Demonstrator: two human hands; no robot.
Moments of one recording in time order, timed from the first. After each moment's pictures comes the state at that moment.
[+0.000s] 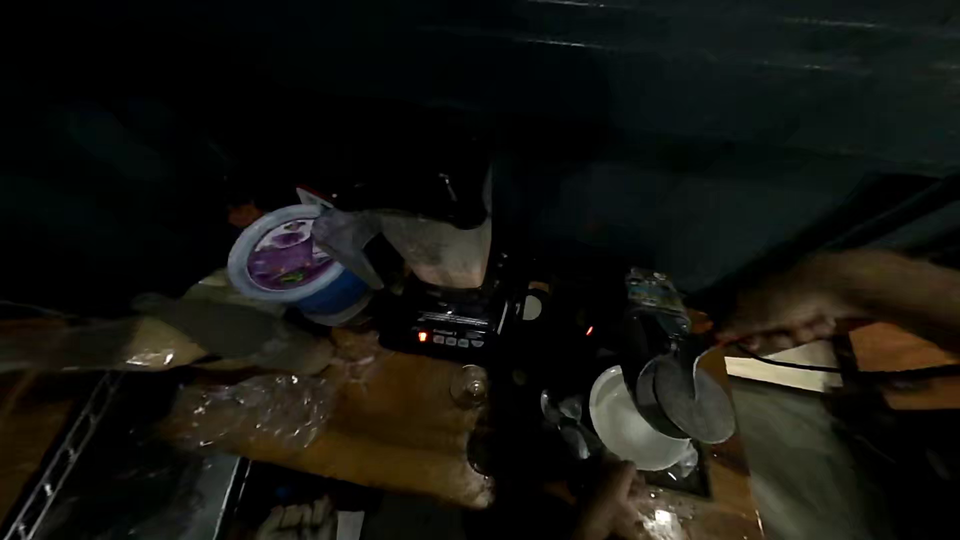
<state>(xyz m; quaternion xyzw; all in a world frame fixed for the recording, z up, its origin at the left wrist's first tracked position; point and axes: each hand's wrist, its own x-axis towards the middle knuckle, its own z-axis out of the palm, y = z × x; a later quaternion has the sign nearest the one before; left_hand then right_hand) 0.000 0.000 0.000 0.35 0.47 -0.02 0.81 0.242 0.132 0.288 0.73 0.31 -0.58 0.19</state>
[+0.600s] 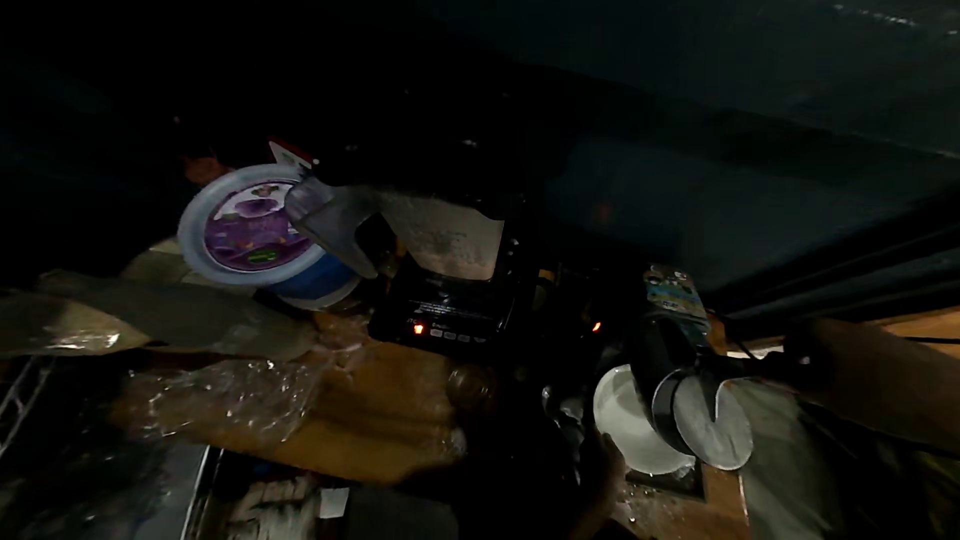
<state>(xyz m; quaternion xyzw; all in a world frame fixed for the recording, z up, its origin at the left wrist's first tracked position) 0.029 0.023 -0.026 0.40 0.57 -0.02 0.72 0.196 0.084 0.286 0.84 0.44 -0.26 0.19</state>
